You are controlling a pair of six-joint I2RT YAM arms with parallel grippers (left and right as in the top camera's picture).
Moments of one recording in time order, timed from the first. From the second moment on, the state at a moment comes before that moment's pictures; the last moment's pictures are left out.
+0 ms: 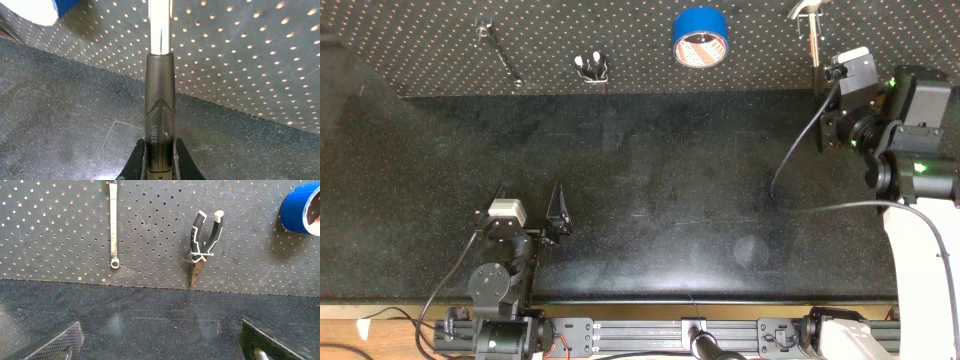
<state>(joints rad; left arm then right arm) -0.02 0.01 0.01 -0.07 0.03 -0.13 -0.13 1.25 1.08 -0.59 -0.35 -0.30</state>
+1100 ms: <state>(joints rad) -0.02 0.01 0.01 -0.07 0.03 -0.13 -0.01 0.08 0.01 -0.04 -0.28 -0.05</state>
